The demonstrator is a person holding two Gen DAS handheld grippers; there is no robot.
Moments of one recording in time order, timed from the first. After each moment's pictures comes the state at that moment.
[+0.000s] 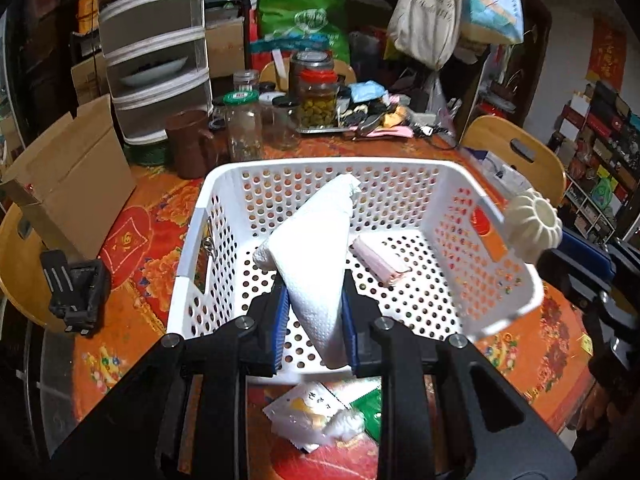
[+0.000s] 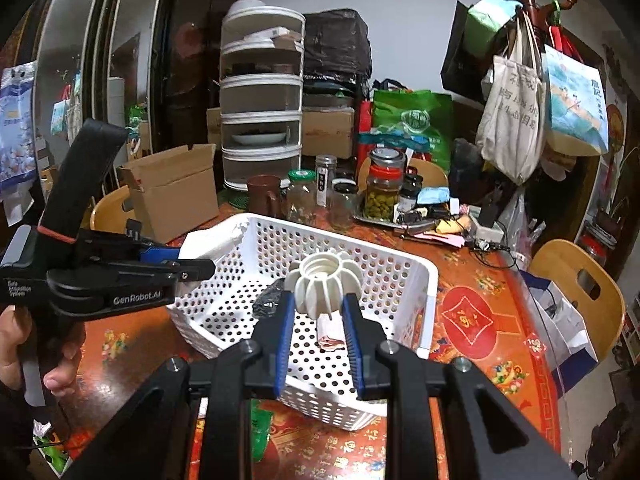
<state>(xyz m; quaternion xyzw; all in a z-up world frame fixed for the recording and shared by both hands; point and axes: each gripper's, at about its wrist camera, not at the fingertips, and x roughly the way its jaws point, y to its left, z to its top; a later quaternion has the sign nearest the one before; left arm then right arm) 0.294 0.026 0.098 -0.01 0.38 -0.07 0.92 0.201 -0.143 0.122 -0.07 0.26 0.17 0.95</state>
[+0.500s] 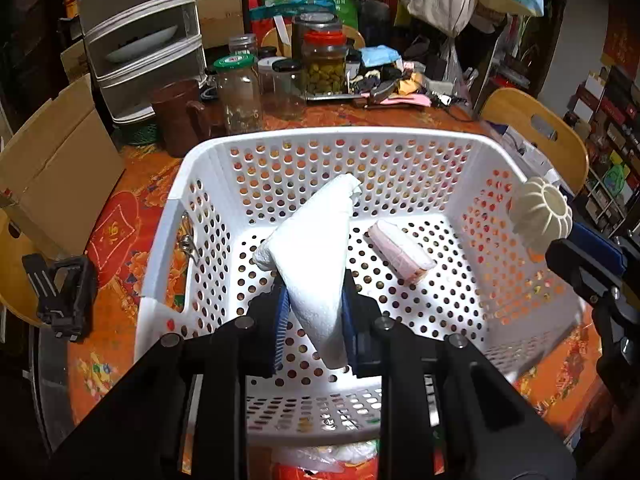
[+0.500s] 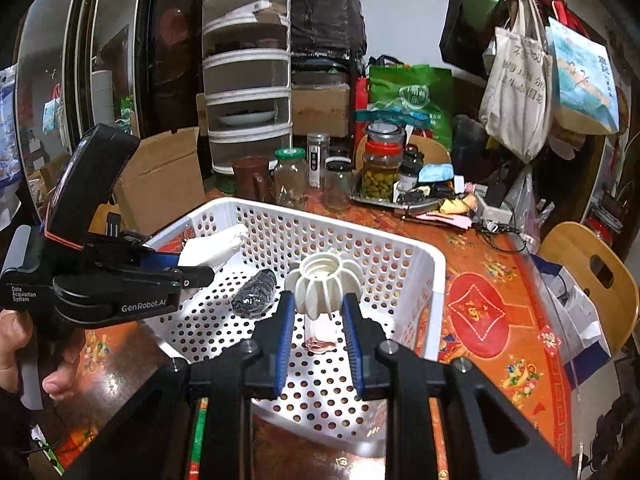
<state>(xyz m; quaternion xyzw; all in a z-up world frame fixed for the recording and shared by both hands) 0.344 0.014 0.059 0.01 0.44 -0.06 0.90 0.250 -0.149 0.097 -0.06 0.29 0.17 0.94</state>
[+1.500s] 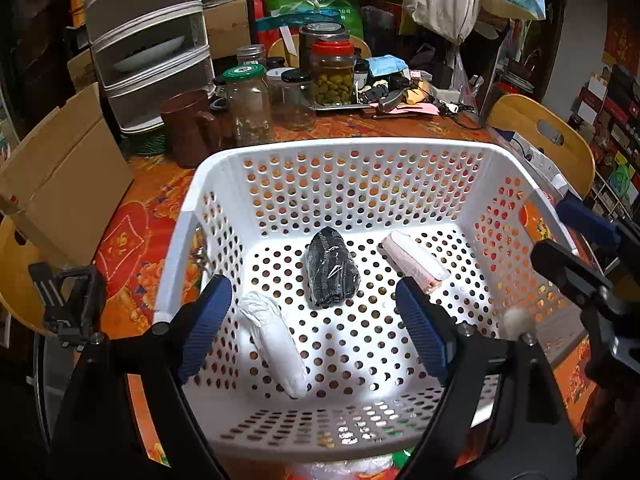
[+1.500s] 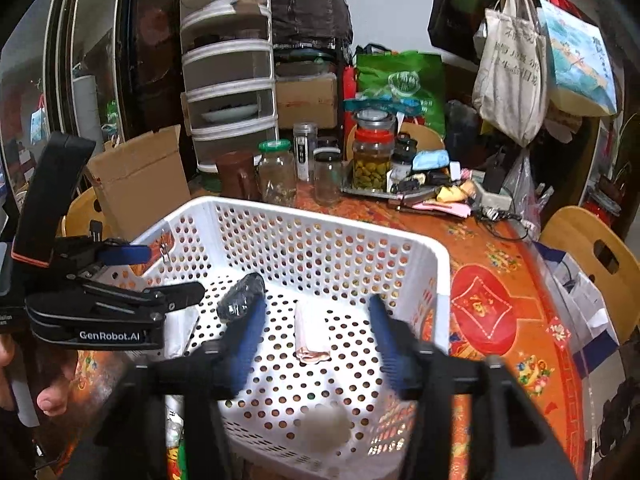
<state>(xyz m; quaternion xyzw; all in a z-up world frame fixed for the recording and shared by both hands) 0.338 0.023 0.061 0.02 0.41 -0.05 0.91 0.268 -0.149 0.090 -0.04 0.29 0.15 0.94</state>
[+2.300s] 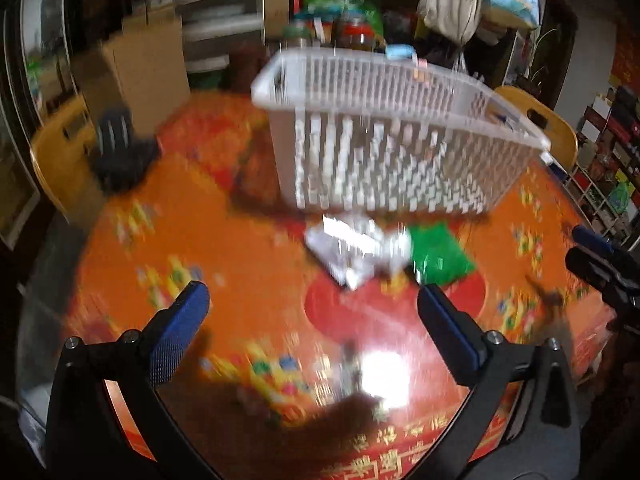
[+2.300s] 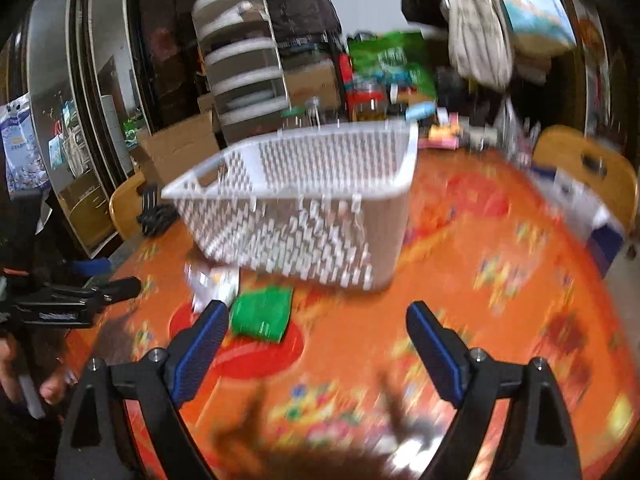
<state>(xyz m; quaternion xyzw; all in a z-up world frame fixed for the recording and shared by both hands) 0.124 0.078 -0.002 -0.04 0.41 -0.03 0.91 0.104 -0.190 0.013 0.05 0.34 0.19 0.92</state>
